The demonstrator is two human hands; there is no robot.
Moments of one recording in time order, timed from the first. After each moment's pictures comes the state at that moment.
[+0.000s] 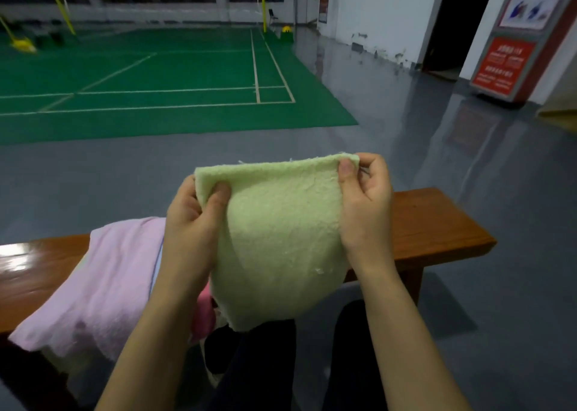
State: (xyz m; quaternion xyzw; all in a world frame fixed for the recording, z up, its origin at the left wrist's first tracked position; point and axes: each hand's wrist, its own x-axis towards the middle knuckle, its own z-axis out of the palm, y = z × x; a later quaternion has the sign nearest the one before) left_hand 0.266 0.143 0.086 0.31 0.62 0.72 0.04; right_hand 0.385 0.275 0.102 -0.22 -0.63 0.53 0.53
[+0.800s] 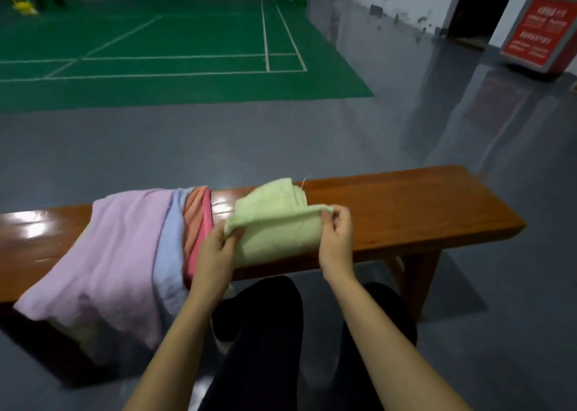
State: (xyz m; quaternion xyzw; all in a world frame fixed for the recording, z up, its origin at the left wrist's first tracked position) left_hand 0.218 0.158 -0.059 0.28 0.76 0.58 0.06; right_hand 0.328 0.304 -0.057 -0.35 -0.62 0.57 0.41
